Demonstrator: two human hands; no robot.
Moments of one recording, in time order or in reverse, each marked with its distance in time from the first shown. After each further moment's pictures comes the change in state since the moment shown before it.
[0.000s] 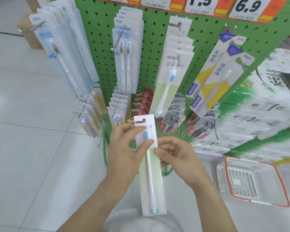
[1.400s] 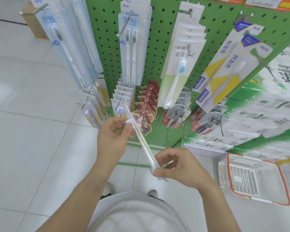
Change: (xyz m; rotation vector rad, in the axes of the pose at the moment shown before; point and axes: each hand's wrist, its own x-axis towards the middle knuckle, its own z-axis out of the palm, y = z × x) left_hand 0.018 -0.027 -0.012 -0.497 0.052 -0.505; right_hand -0.009 0.025 -0.017 -0.430 -0.188 0.142
